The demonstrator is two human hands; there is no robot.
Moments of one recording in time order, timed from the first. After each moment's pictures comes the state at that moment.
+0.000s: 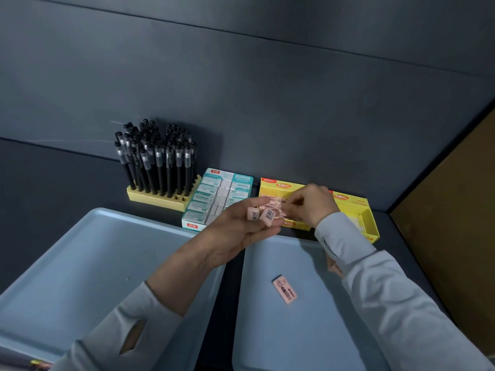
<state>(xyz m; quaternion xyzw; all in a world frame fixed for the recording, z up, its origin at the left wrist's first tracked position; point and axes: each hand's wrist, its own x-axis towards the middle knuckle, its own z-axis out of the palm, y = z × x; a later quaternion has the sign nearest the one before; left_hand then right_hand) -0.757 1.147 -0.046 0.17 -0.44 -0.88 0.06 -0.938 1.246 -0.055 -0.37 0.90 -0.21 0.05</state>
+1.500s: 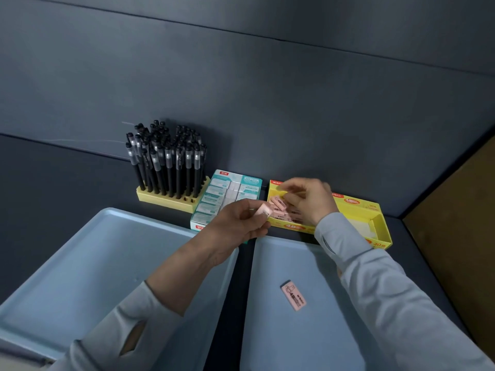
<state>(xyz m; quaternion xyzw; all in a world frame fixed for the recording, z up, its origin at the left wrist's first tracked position) -0.756 1.129 -0.055 0.21 -0.57 -0.79 0.10 -0.940 1.221 -0.067 -0.37 0.85 -0.37 0.05</state>
